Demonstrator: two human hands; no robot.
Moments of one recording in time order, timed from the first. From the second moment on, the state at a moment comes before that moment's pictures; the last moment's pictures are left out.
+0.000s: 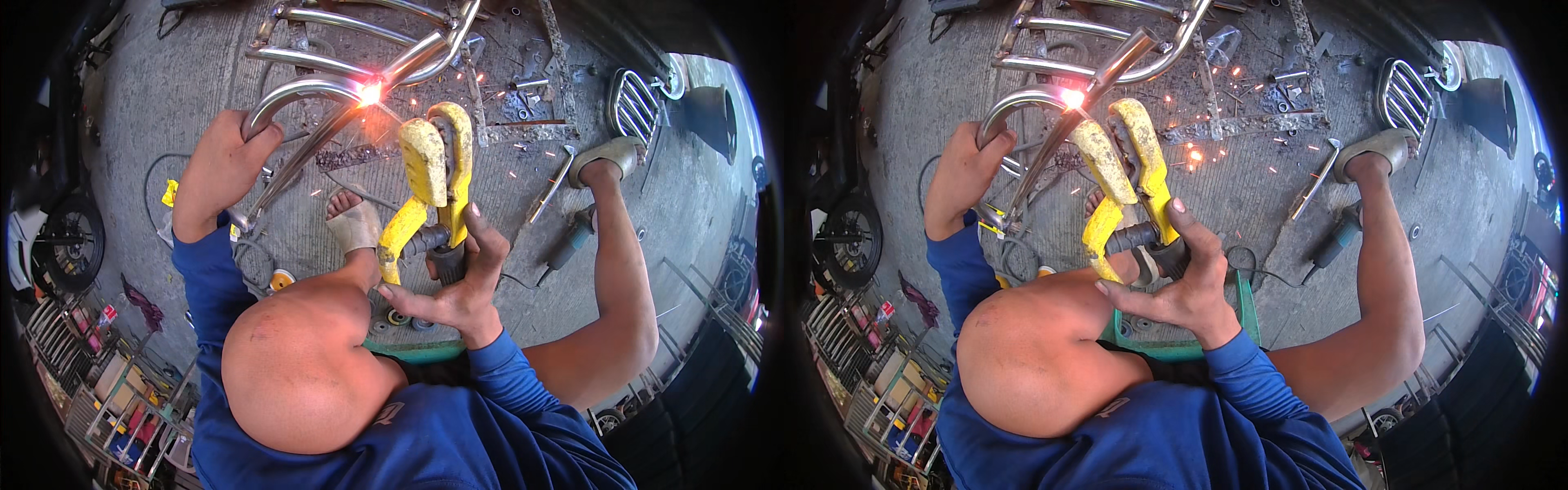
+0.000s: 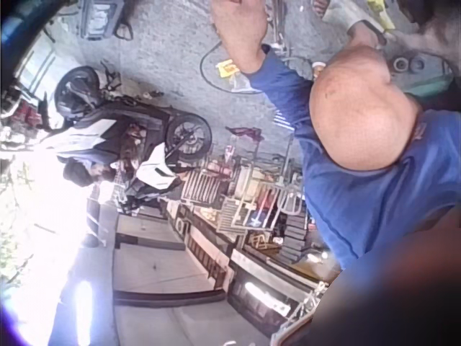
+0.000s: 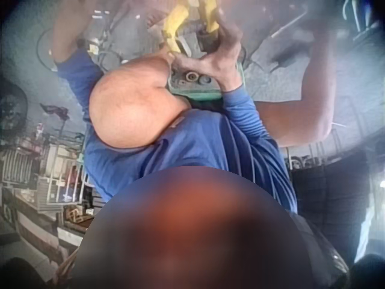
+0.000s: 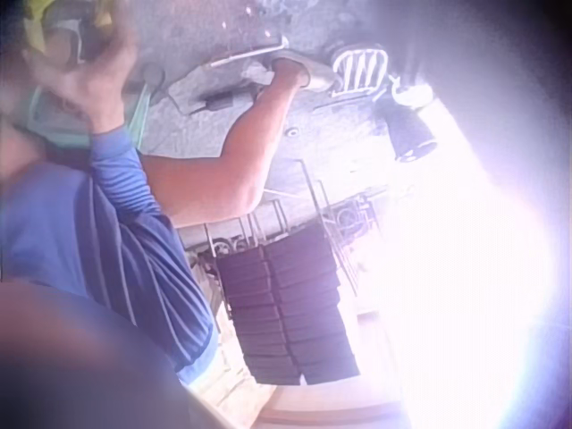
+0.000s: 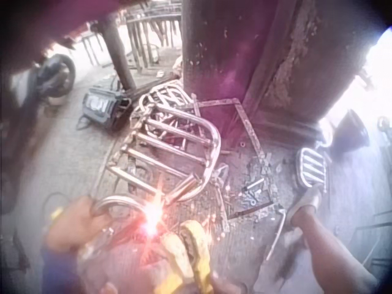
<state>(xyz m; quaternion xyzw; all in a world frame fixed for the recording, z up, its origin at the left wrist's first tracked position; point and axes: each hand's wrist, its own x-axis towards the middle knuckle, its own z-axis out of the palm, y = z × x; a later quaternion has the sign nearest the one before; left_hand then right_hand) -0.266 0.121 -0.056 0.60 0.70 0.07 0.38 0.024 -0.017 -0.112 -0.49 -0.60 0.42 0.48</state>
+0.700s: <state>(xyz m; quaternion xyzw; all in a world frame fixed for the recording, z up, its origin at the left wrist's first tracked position) -0.269 0.122 -0.059 0.59 0.70 0.09 0.38 0.020 -0.006 -0.108 -0.45 -0.63 0.40 0.49</state>
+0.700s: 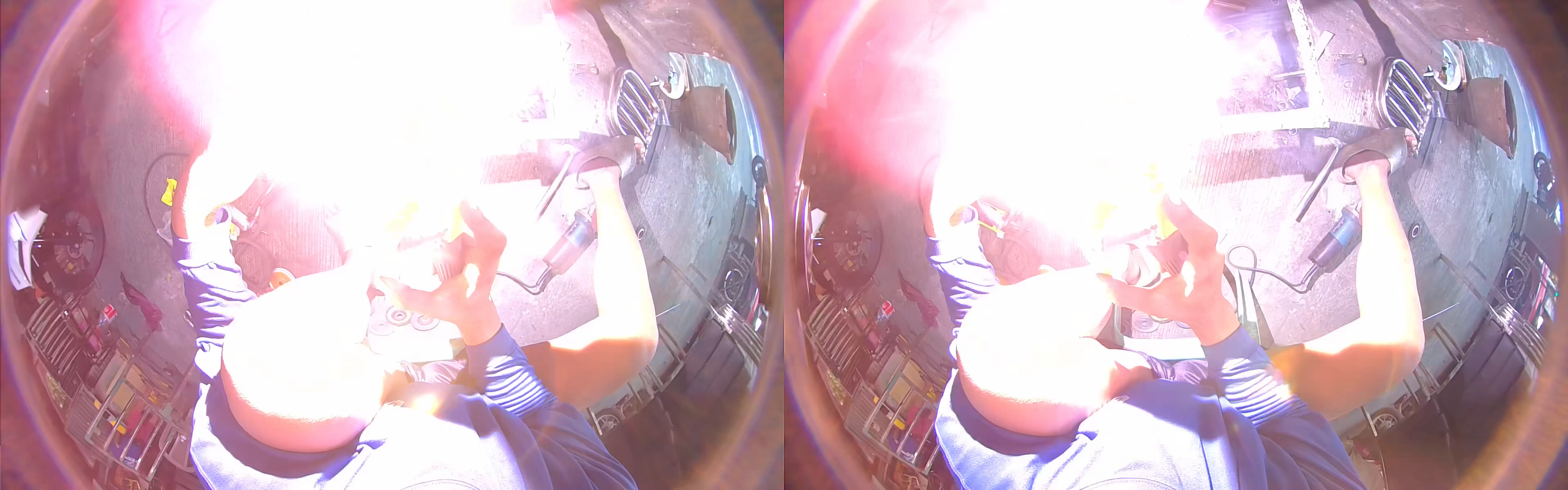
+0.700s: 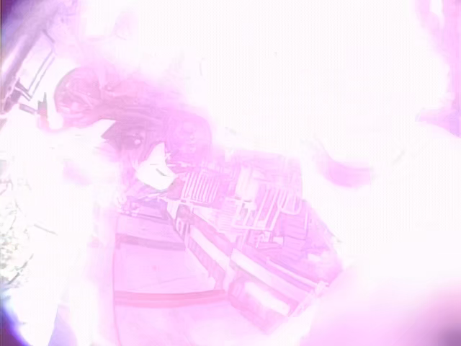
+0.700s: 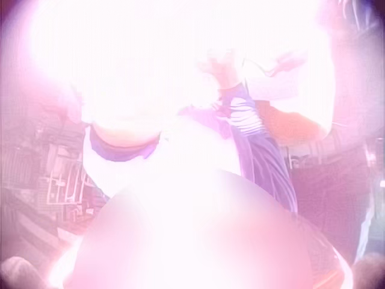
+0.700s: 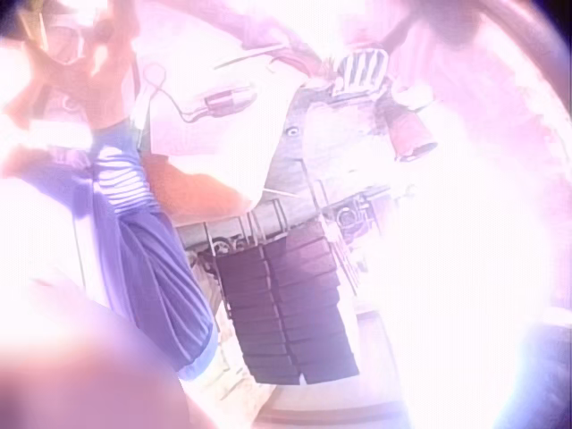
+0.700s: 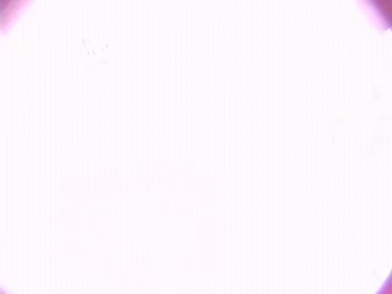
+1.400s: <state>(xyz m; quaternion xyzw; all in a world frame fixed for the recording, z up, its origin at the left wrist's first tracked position) -0.258 0.144 -0.032 0.67 0.66 0.02 0.33 0.065 -0.016 -0.077 -0.53 -0.44 0.50 0.52</state>
